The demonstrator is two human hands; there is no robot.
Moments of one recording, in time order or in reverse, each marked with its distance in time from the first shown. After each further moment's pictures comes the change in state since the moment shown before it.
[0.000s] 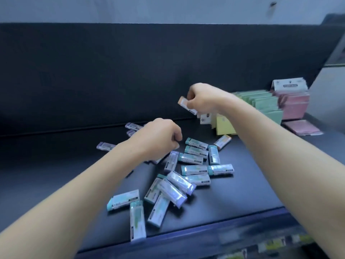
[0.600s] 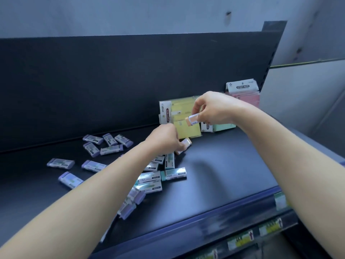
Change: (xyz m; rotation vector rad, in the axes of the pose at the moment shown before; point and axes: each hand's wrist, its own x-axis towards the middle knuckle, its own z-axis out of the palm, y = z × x) left_hand 0.080 0.086 0.056 -0.140 -0.087 -0.085; right_hand -0.058 0.106 -0.042 0.052 0.001 0.087
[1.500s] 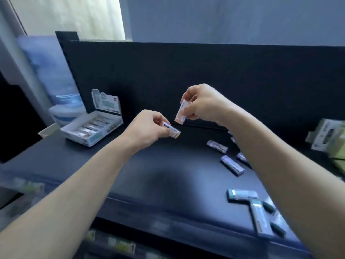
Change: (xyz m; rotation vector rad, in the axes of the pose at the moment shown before) left_hand -0.239 -0.273 -0.148 -0.534 0.543 -0.350; right_hand 0.010 -0.351 0.139 0.475 -0.191 -0.480
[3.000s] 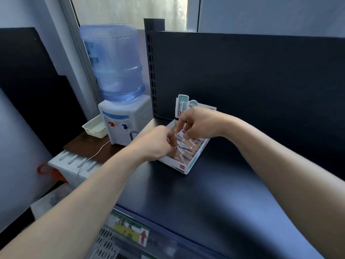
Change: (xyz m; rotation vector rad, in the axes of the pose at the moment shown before) left_hand 0.056 -0.158 -0.199 0.445 -0.124 -0.173; right_hand 0.153 -0.111 0.218 -0.369 -0.429 -0.105
